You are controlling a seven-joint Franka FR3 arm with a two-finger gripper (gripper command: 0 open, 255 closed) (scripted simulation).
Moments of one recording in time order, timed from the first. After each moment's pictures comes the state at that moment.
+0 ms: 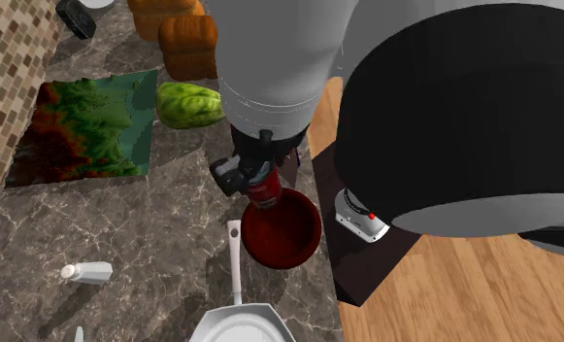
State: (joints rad) arm 0.23 -0.84 0.48 -1.92 0.40 1.30 0.72
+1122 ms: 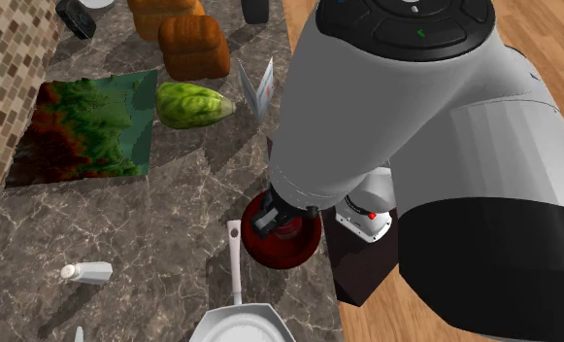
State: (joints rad) arm 0.30 -1.03 0.52 -2.12 0.49 1.33 0.78
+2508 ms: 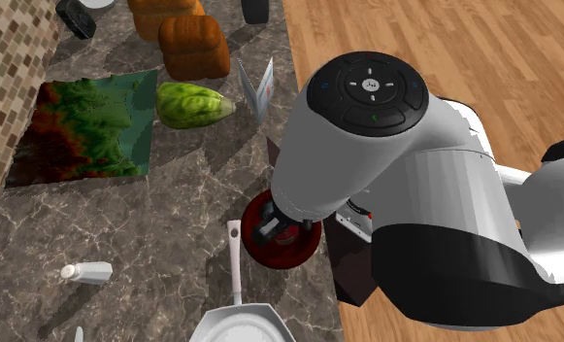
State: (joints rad) arm 0.33 -1.11 0.56 -2.28 0.53 1.41 0.76
